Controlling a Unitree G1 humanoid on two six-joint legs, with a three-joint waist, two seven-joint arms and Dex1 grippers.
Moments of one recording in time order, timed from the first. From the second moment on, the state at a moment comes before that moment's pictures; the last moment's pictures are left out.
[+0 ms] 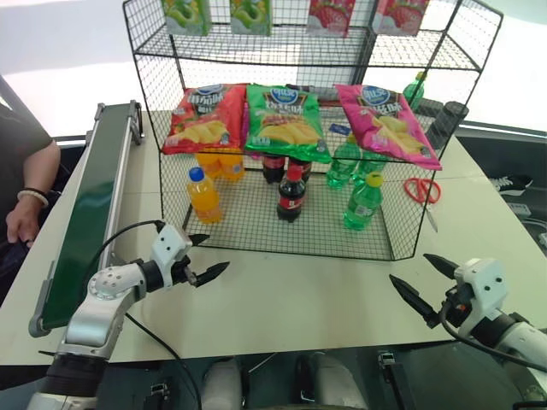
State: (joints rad) left arm -0.06 0.59 0.02 -0.06 -0.29 0.21 -0.87; right arm 0.46 -0.58 -0.41 -0.52 0.43 0.30 0.64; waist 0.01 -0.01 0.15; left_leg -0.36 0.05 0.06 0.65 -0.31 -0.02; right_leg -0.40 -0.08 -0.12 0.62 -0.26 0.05
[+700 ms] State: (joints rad) left arm -0.06 0.59 0.02 -0.06 -0.29 0.20 -0.85; right arm 0.42 -0.57 -0.39 -0.48 0.40 0.29 0.65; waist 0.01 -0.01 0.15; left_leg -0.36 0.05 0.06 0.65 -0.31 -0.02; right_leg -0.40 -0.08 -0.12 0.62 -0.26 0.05
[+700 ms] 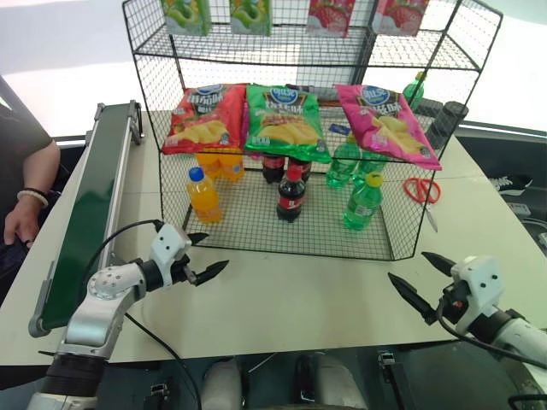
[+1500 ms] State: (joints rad) left arm -0.03 0.57 0.06 -0.08 -0.33 0.21 -0.84; right arm 0.44 -0.55 -0.38 -0.49 0.40 0.28 0.62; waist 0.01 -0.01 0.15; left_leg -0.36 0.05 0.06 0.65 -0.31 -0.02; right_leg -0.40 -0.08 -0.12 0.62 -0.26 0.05
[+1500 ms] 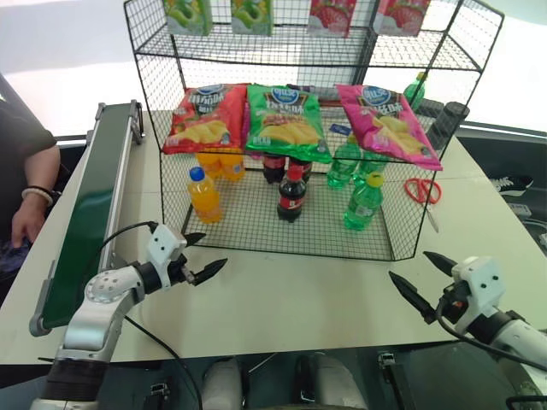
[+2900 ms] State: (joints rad) left arm -0.03 0.56 0.06 -0.09 -0.33 0.21 -0.81; right arm 0.39 -0.53 -0.34 -0.47 0.36 0.26 0.61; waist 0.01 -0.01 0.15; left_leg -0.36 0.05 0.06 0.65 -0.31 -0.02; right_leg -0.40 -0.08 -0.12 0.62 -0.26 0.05
